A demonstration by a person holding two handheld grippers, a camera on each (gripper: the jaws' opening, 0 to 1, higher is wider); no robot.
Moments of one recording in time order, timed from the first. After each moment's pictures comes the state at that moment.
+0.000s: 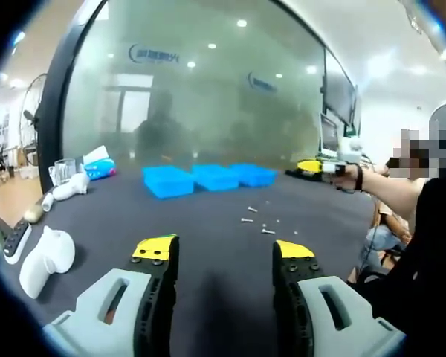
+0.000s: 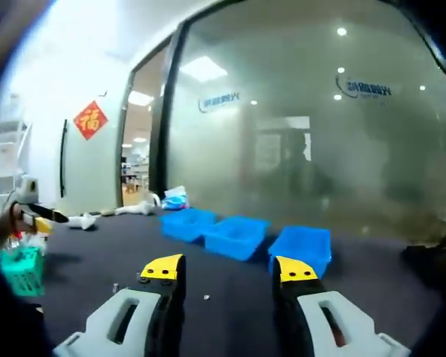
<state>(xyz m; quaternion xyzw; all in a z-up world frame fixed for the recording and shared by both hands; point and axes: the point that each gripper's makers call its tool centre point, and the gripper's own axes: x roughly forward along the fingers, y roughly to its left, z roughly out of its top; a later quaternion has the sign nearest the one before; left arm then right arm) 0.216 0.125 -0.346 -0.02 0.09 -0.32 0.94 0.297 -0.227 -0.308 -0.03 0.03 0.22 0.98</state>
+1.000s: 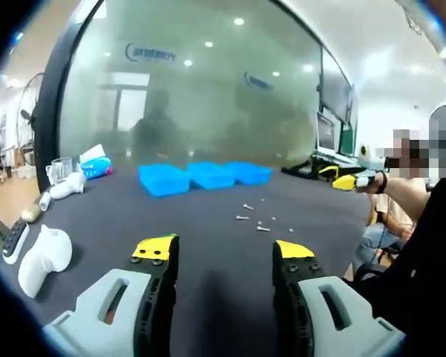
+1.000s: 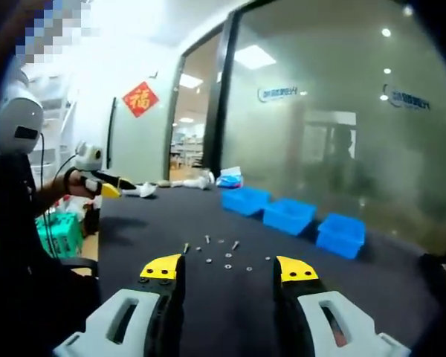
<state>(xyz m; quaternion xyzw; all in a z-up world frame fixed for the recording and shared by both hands) 0.211 0.121 -0.347 -0.01 0.09 -0.33 0.94 0.219 -0.198 -0.333 -0.10 0.07 0.35 0.93</state>
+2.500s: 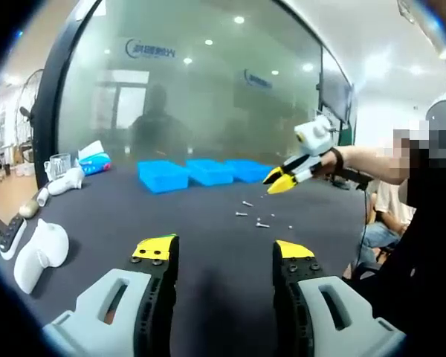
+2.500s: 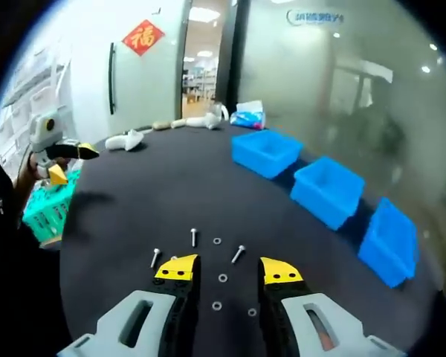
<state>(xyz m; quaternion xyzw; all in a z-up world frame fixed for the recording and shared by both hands) 0.211 0.121 -0.356 -0.02 0.10 -0.34 0.94 0.334 -0.097 -0.393 -0.20 0.28 0.38 0.86</state>
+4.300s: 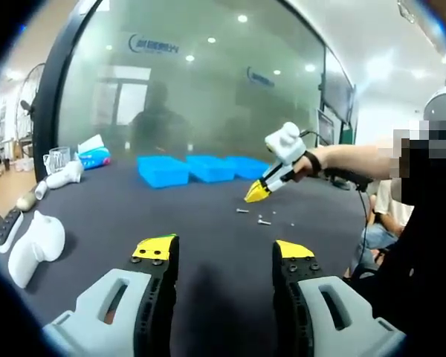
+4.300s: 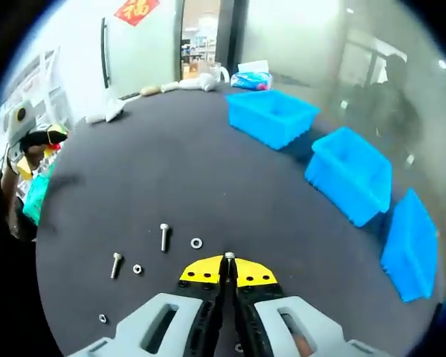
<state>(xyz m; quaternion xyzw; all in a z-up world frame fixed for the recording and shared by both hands) 0.214 0.121 -0.364 -0.02 0.11 -0.34 0.94 0.365 -0.089 -0.434 -0.22 0.34 0.37 0.84</state>
